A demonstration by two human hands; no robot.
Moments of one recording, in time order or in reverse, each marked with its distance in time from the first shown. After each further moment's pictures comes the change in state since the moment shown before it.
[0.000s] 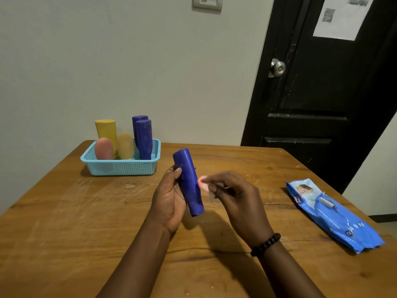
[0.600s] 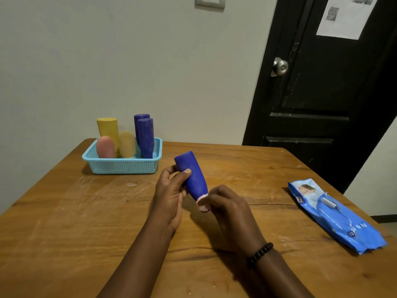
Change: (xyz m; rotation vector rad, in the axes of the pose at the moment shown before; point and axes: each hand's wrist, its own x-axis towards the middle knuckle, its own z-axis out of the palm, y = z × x) left_hand 0.004 0.000 -0.004 0.265 0.078 0.098; right_hand -0.017 0.025 0.020 -0.303 -0.158 -0.042
